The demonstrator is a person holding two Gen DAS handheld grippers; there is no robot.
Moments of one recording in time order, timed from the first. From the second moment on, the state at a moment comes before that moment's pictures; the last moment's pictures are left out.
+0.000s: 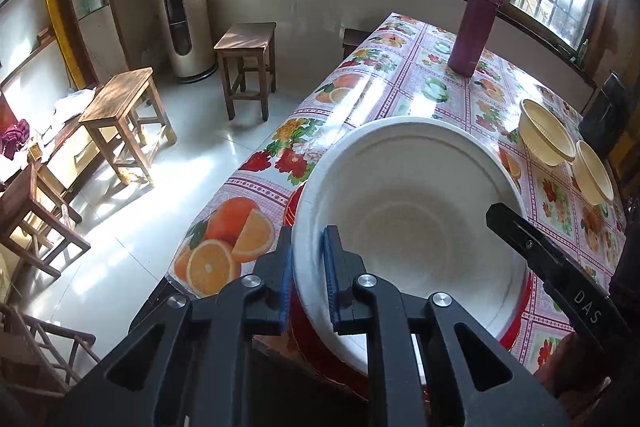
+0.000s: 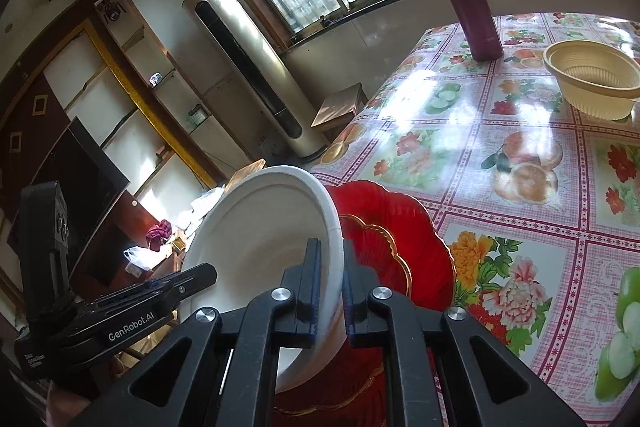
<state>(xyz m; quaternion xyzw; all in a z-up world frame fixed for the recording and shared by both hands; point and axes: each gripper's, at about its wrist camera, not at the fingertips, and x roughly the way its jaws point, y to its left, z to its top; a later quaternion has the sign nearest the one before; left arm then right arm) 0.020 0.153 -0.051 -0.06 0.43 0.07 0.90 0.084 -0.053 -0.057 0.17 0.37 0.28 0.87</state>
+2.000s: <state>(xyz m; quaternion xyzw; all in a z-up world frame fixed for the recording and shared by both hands) 0.105 -0.220 -0.023 0.09 0.48 -0.16 0.85 0.087 -0.505 -0.051 0.37 0.25 -0.08 0.89</state>
